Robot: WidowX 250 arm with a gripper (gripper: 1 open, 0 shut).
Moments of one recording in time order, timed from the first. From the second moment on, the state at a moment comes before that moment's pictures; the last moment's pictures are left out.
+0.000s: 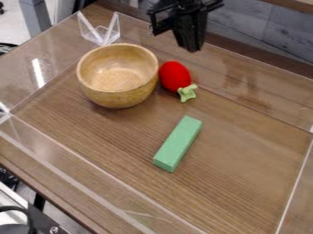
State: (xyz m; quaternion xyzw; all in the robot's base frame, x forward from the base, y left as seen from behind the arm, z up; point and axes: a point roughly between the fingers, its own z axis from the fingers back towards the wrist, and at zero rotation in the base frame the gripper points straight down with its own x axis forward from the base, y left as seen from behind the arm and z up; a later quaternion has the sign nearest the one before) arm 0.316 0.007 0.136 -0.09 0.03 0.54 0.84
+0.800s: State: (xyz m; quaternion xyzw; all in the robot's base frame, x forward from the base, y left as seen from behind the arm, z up) arm 0.293 -0.006 0.120 -0.06 0.02 0.52 0.85
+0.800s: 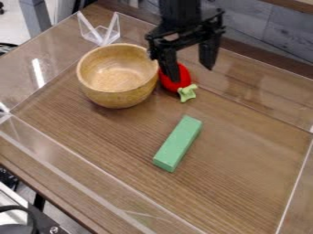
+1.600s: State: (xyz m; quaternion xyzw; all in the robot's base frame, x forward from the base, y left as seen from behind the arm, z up) arm 0.312 -0.011 0.101 -0.04 0.00 0.54 0.84
